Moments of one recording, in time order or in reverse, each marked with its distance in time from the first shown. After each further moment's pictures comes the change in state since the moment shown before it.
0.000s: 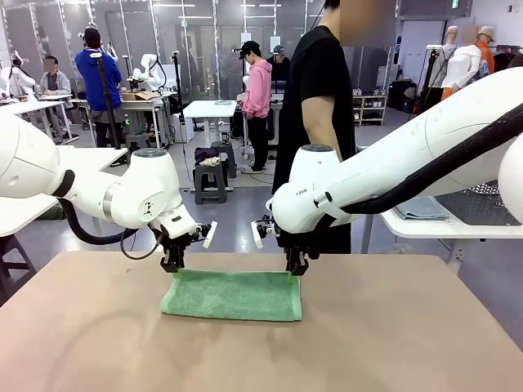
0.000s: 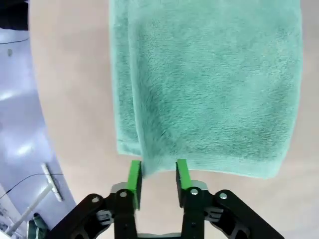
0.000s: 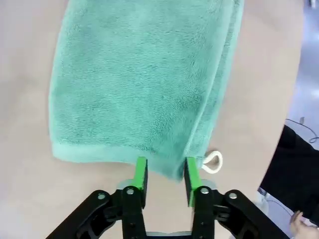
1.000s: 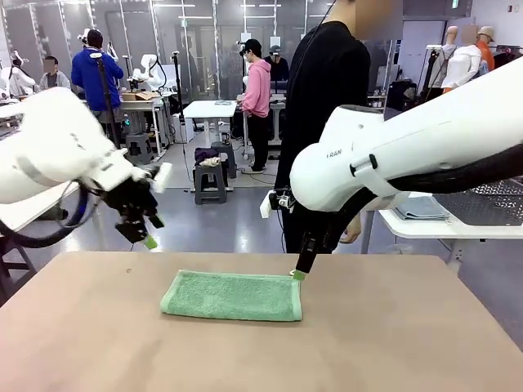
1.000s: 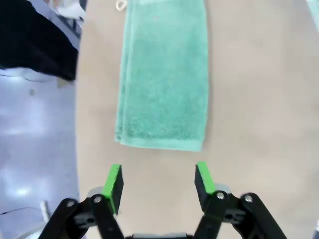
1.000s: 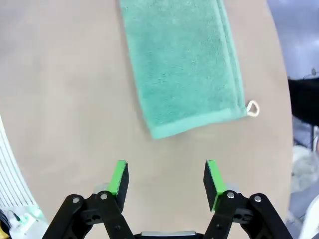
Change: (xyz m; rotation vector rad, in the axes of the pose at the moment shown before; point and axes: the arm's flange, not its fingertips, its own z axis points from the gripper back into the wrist) left arm -0.077 -0.063 0.156 0.044 -0.402 0.064; right arm 0.001 0.109 0.116 0.002 -0.090 -0.446
